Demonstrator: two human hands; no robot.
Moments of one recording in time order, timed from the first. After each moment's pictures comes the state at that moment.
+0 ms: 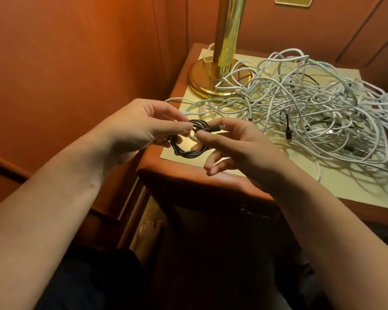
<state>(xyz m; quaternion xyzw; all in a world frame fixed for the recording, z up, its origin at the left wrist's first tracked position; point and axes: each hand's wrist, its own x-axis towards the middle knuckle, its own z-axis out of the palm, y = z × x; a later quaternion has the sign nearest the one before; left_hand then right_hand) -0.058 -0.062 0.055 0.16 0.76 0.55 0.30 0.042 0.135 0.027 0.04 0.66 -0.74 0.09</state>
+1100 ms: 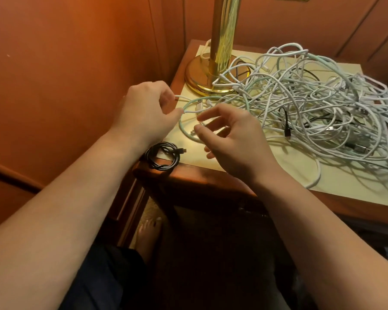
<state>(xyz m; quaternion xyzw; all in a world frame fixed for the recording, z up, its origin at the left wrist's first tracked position) -0.076 -0.034 0.035 0.21 0.94 0.28 -0.05 0.029 0.126 0.011 0.09 0.85 -0.51 -0.13</state>
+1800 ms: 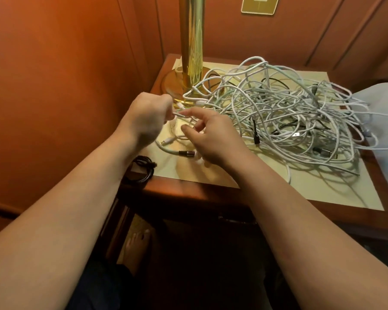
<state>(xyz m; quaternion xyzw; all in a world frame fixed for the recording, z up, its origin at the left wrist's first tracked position) -0.080 0.020 0.038 0.23 0.86 0.44 0.07 -0.004 0.167 0.003 0.09 0.89 -0.43 -0.10</state>
